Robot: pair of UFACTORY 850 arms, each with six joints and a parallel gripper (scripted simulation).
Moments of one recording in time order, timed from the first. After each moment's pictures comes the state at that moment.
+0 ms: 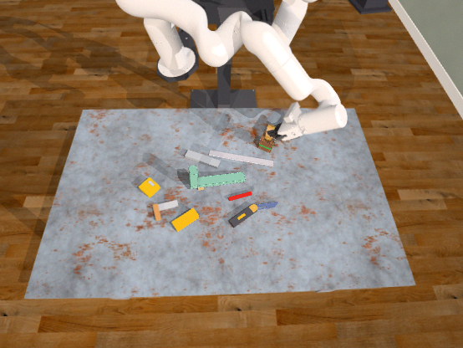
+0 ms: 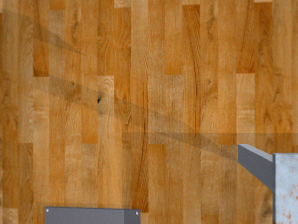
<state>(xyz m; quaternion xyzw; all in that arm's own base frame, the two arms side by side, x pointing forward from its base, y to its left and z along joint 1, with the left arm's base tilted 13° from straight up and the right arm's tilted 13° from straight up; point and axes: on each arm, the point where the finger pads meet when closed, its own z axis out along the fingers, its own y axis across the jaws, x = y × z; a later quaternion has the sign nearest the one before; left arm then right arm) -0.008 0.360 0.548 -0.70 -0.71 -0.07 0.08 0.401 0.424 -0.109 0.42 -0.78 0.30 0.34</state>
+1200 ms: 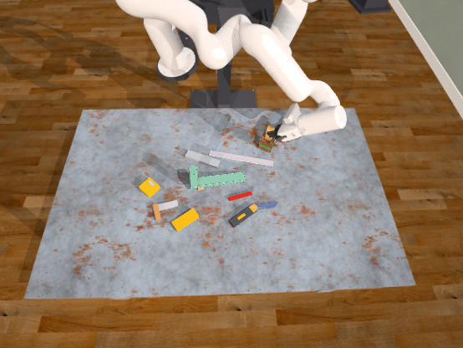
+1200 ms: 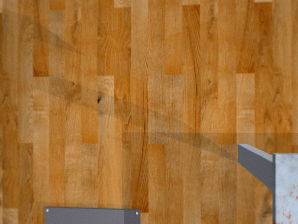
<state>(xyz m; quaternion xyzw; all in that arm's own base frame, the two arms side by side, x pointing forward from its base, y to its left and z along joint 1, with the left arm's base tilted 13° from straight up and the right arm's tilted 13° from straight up) -0.008 0.360 0.548 -0.70 -0.71 -0.07 0.08 0.402 0.423 -0.115 0.42 -0.78 0.30 0.34</state>
